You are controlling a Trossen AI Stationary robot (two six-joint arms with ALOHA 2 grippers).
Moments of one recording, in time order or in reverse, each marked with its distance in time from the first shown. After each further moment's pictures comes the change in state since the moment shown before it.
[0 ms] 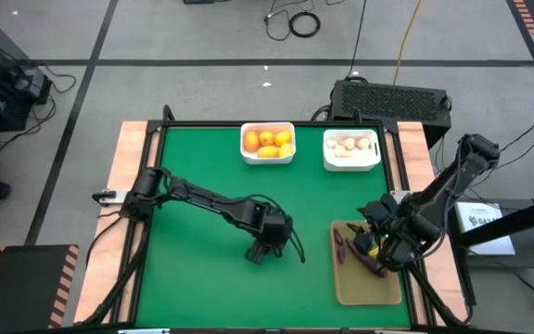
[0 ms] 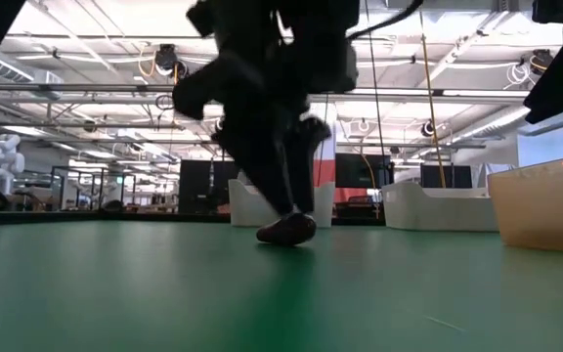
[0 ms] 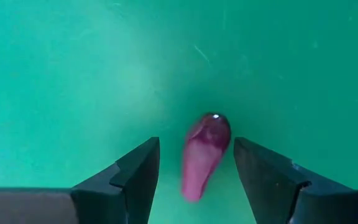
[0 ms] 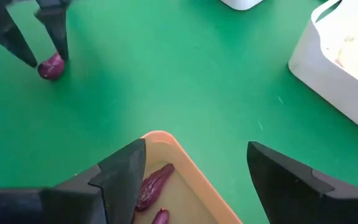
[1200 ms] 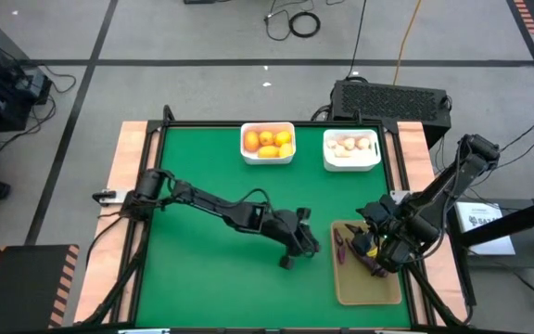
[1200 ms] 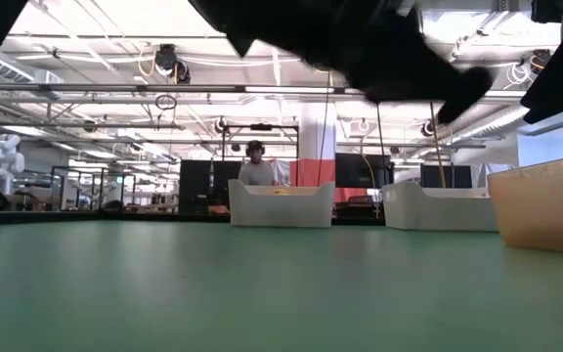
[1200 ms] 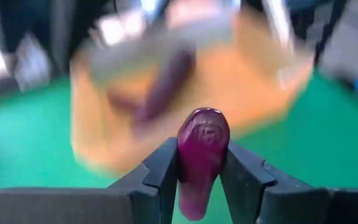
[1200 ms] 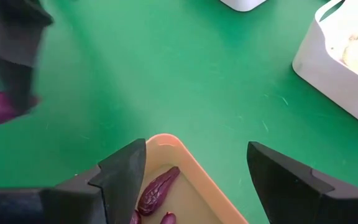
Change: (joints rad) left arm -0.007 0.026 -0.064 0.810 0.000 -0.069; right arm -0.003 0.015 0.000 0.025 0.010 0.009
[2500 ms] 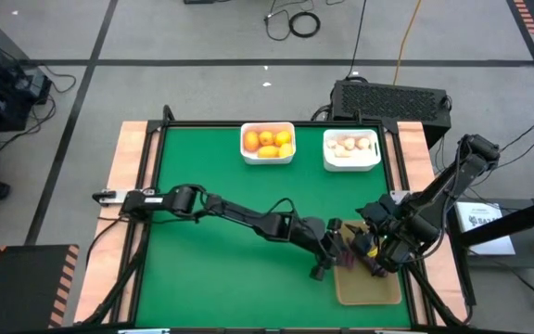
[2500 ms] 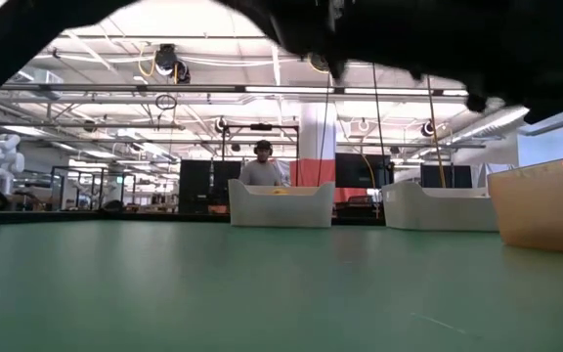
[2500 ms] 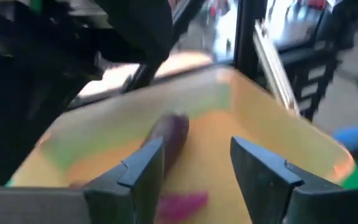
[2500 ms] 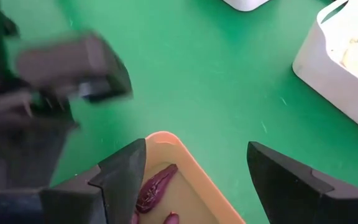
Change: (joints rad) left arm -0.006 0.364 0.484 0.086 0.101 -0.042; right arm -0.002 0.000 0.000 -0.001 -0.007 -0.033
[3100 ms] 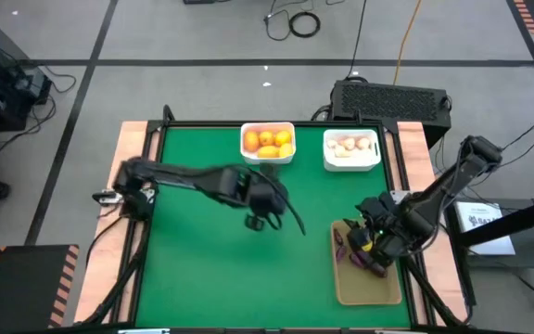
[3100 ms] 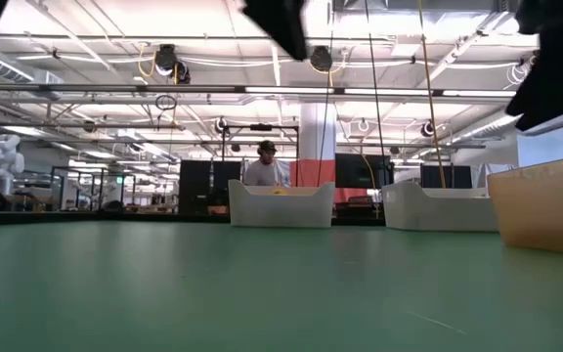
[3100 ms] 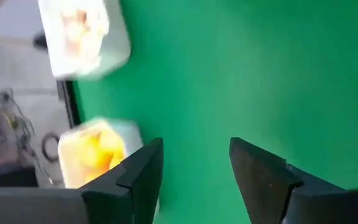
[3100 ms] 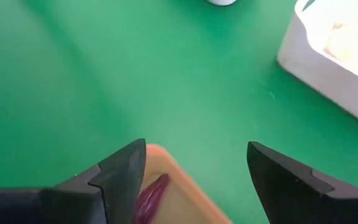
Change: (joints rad) left arm 0.054 -0.549 -0.030 -1.311 -0.561 0.193; right arm -0.082 0.000 0.000 0.003 -0.023 0.042
